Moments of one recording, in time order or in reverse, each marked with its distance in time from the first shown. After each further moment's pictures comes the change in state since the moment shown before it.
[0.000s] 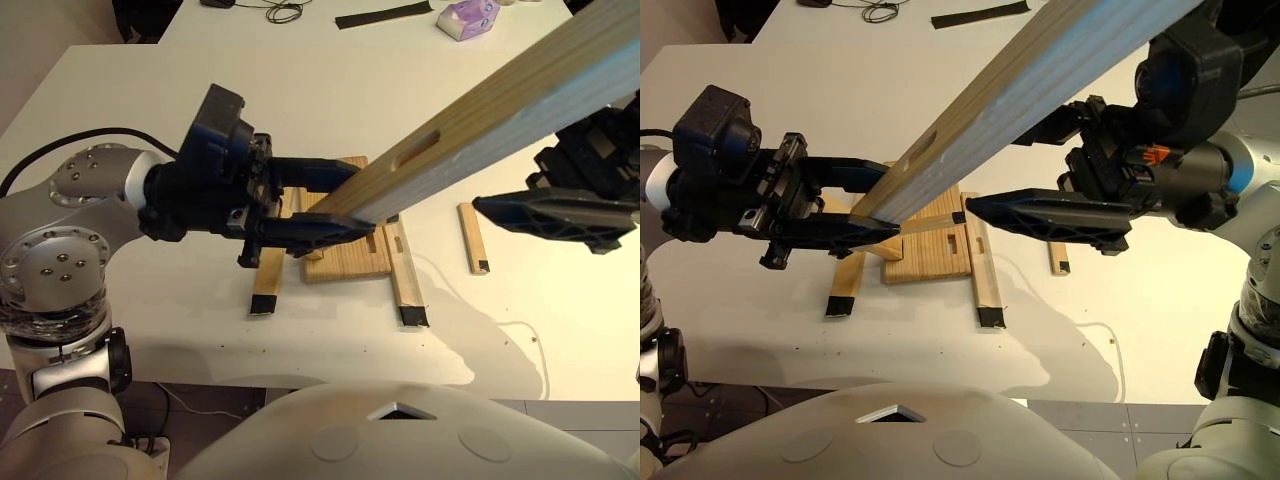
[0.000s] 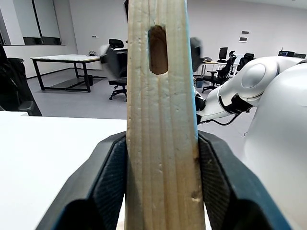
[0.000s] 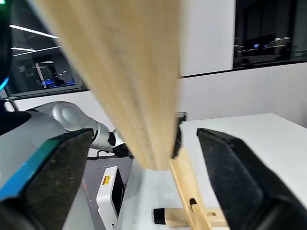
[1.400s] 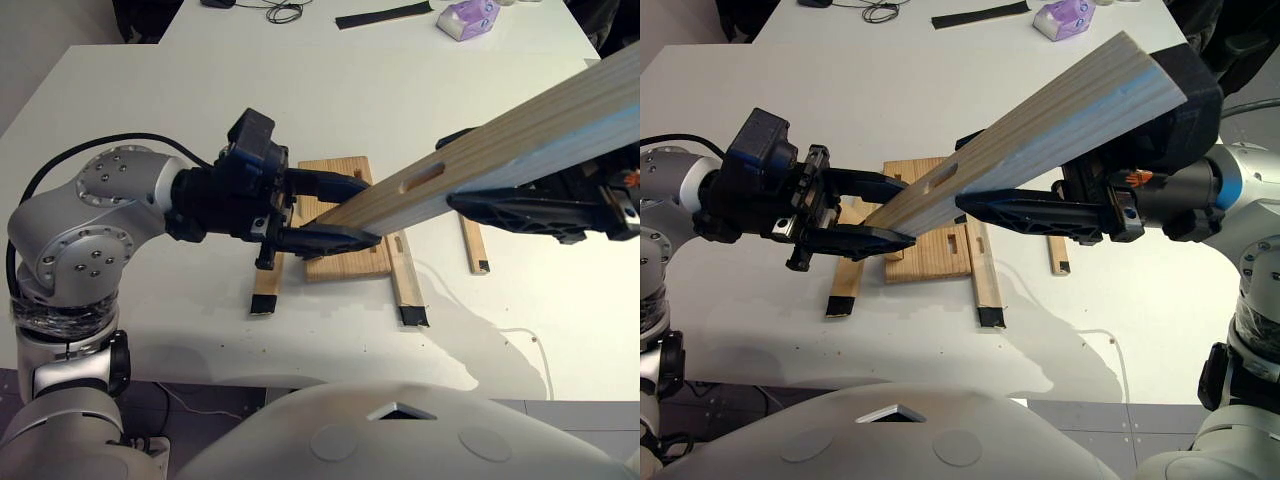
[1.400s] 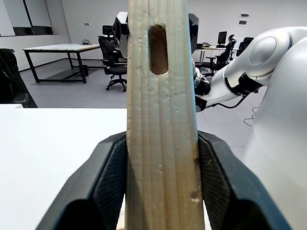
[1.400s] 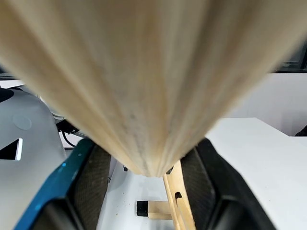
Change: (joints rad) left arm -0.006 0.010 -0.104 0.023 0.129 -0.065 -0.070; right arm 0.077 -0.011 0.014 -0.065 -0.166 -0.119 0.072
